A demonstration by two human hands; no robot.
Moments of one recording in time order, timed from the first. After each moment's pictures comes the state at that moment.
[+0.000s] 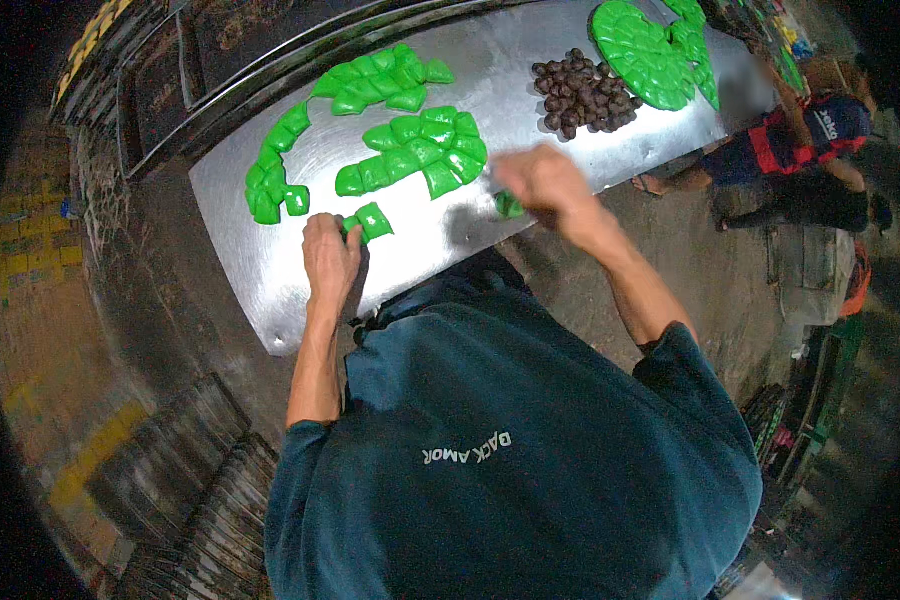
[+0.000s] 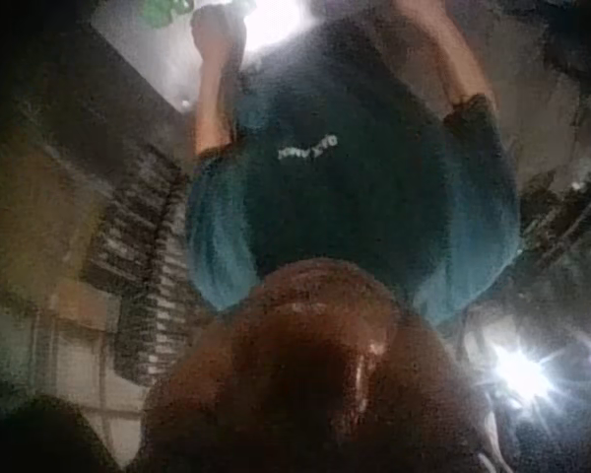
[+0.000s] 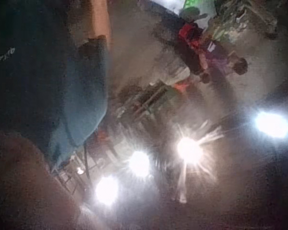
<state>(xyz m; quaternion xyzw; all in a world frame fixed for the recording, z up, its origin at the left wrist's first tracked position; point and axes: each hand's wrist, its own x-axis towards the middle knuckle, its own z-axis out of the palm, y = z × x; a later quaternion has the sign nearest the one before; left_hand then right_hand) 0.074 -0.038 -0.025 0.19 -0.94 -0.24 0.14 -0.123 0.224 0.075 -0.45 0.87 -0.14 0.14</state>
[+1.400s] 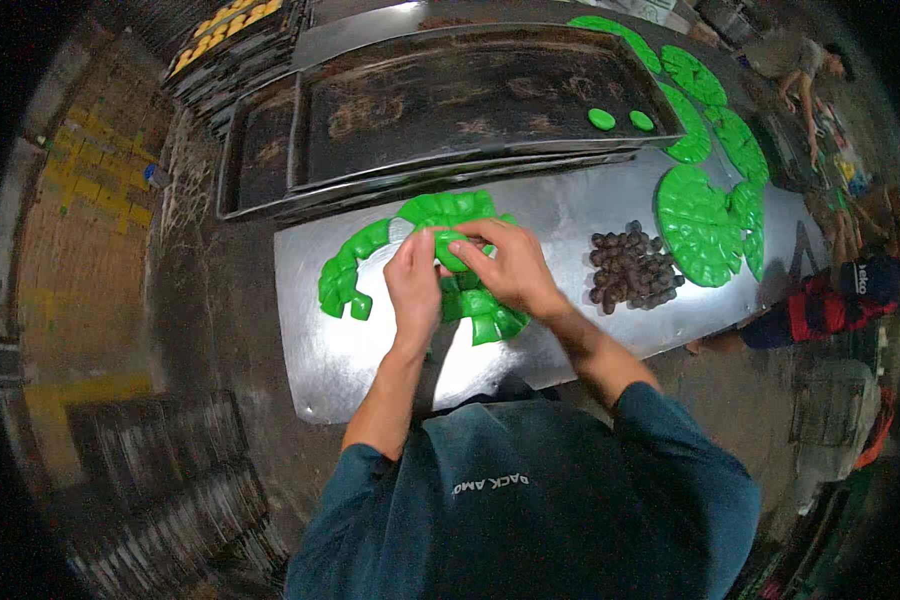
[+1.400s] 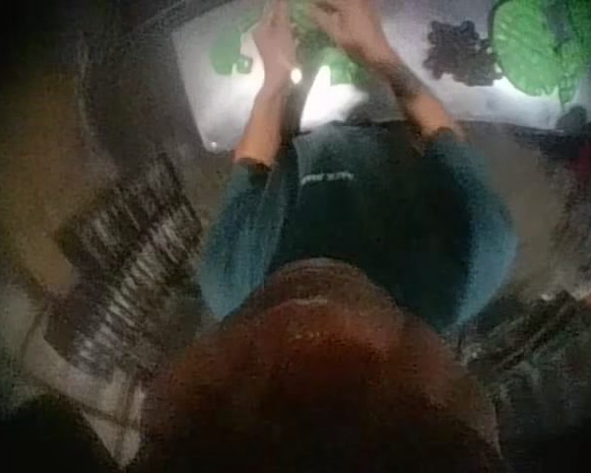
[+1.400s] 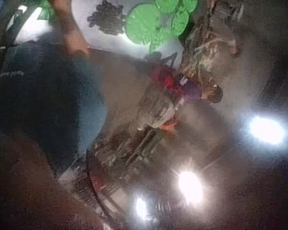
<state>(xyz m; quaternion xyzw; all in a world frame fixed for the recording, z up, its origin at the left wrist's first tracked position) -0.062 -0.009 0.111 0.31 -0.57 -0.70 0.31 -0.168 0.084 0.131 -0.46 0.76 -0.45 0.10</state>
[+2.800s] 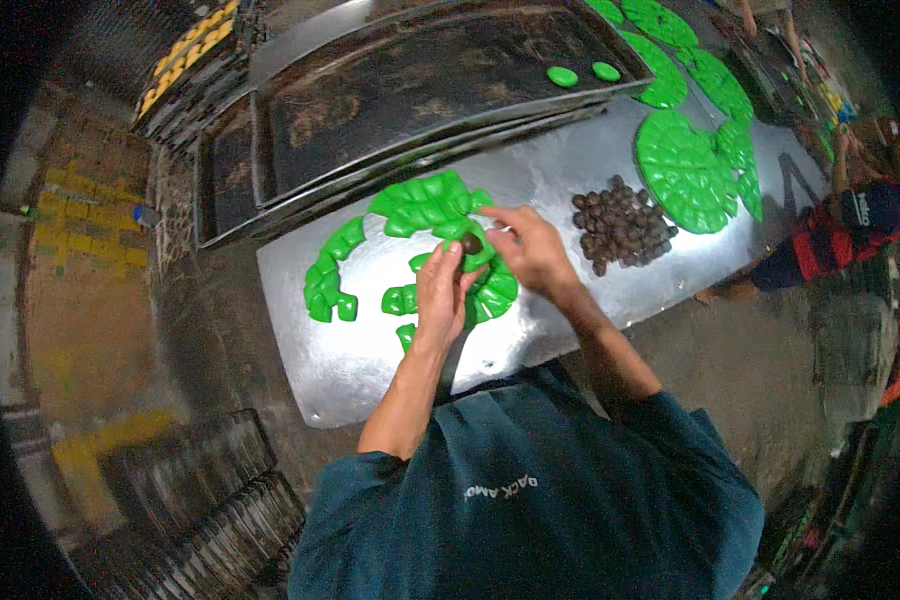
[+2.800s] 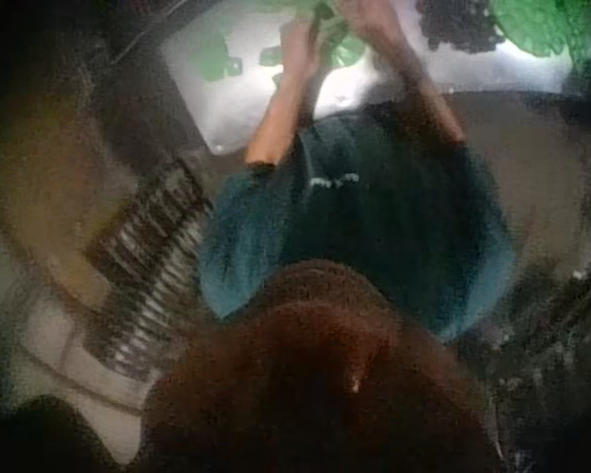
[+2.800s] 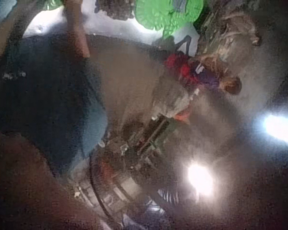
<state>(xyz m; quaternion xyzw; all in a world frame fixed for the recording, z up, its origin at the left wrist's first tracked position) -0.081 0.043 0.061 0.21 -0.35 -0.89 0.19 -0.190 0.147 0.086 -0.33 0.81 -0.46 0.13</state>
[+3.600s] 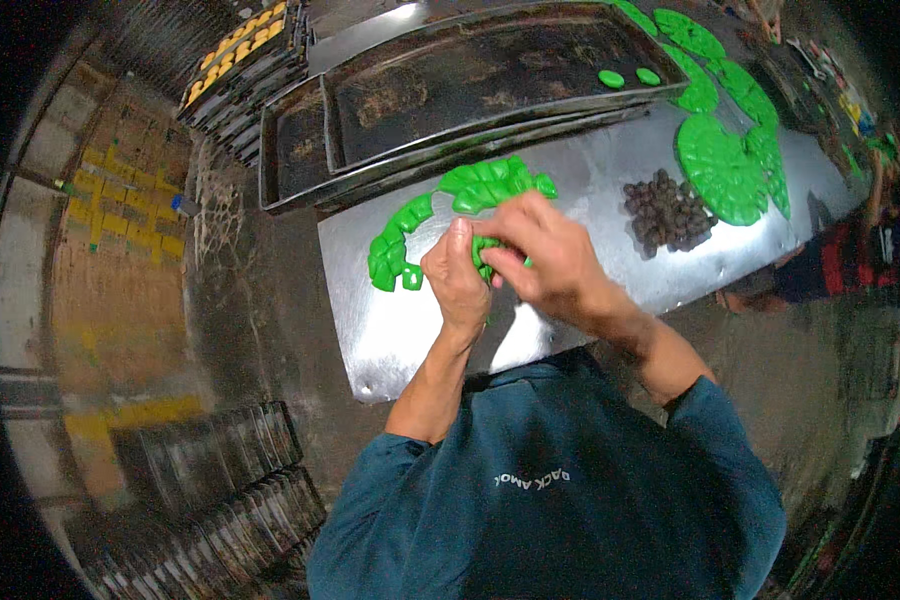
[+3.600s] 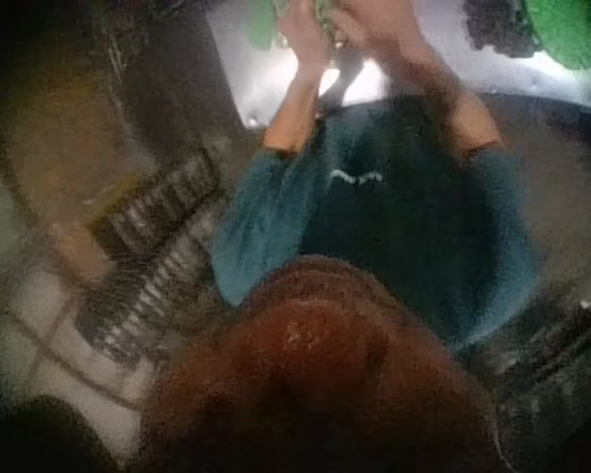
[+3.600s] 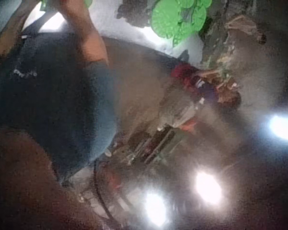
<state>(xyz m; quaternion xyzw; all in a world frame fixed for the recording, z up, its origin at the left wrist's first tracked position) 0.002 0.013 0.148 0.20 -0.69 -0.60 0.36 -0.080 0.110 0.188 -0.55 0.71 -0.43 -0.06</state>
